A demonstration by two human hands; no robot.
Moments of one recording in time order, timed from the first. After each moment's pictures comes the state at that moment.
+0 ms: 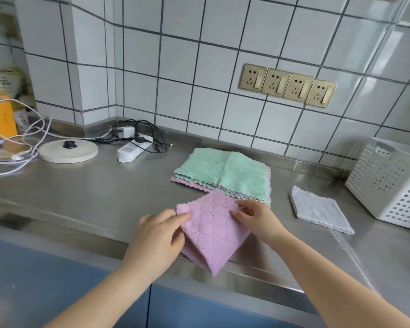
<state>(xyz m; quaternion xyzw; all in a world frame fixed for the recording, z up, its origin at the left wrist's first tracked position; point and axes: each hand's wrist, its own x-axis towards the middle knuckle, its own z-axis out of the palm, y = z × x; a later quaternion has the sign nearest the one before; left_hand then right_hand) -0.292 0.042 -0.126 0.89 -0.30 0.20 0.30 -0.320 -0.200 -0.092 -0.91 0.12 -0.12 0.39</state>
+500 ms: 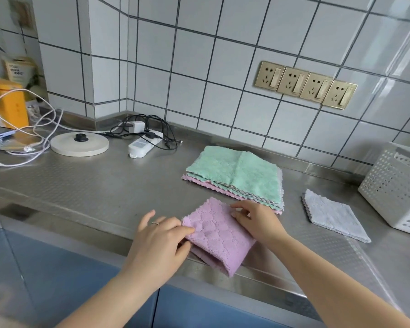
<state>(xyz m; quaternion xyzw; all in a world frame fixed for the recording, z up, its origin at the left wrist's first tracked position) -0.286 0.066 -0.136 0.91 -0.32 0.16 0.22 -0.298 -0.178 -0.097 -0.98 0.09 -0.09 0.18</state>
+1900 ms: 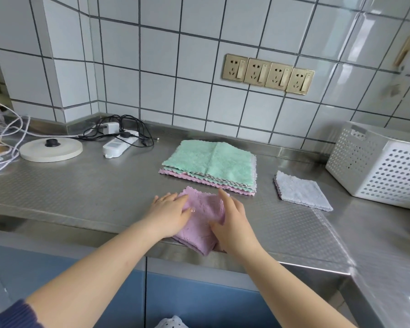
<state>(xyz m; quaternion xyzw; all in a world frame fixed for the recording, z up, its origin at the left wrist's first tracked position) -0.247 -0.002 -0.120 0.94 -0.31 -0.04 0.13 -0.369 -0.128 -0.103 -0.91 0.15 -0.12 0.37</state>
